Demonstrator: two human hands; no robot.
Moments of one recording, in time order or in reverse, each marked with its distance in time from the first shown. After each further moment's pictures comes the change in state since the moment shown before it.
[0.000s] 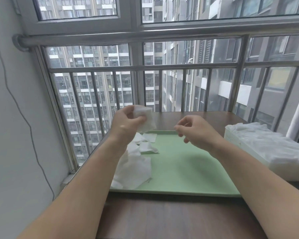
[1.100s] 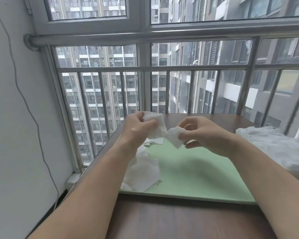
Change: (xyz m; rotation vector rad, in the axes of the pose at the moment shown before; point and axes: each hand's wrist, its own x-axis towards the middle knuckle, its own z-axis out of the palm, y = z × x) left_hand 0.004 -0.012 0.004 0.018 -0.029 -0.139; right_hand 0.011 -0.001 -0.003 0.285 -0.328 0.003
